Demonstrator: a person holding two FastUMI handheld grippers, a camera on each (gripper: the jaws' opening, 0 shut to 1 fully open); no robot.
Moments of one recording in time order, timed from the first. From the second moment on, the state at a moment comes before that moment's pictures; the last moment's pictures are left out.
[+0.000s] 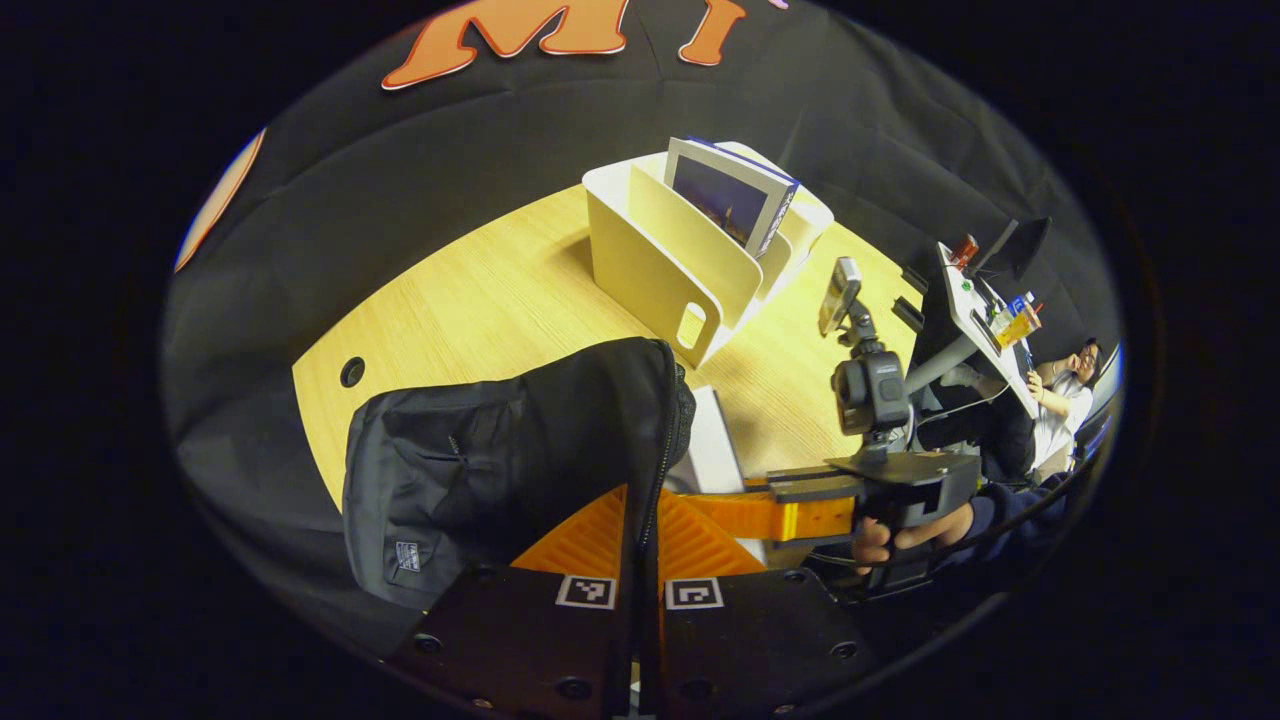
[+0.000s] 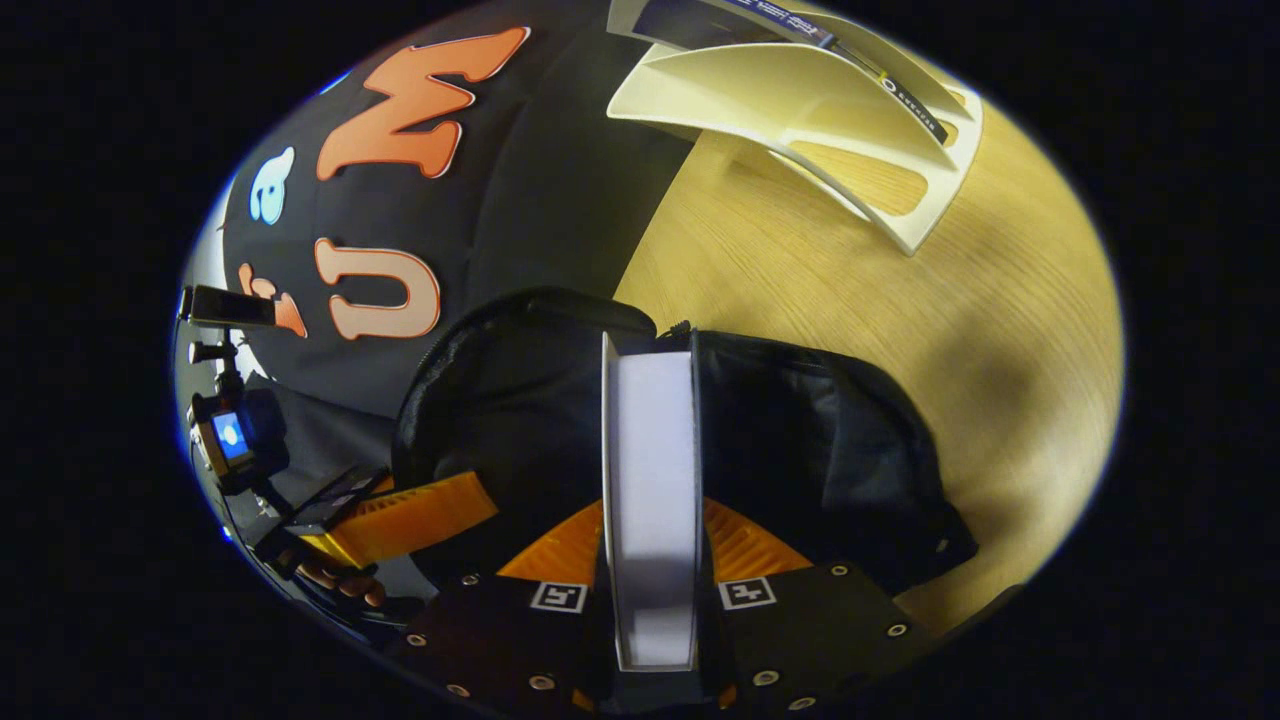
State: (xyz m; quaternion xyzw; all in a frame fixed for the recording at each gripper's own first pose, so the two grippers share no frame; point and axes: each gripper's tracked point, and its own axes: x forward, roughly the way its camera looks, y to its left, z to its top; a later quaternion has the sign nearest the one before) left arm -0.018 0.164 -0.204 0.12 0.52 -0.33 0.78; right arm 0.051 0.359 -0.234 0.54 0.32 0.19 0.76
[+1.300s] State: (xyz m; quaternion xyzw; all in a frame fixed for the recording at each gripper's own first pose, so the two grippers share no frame) left arm -0.023 0.164 -0.232 0.13 0.51 -0.26 0.81; right arm 0.054 0.206 -0.217 0.25 0.34 0.10 0.90
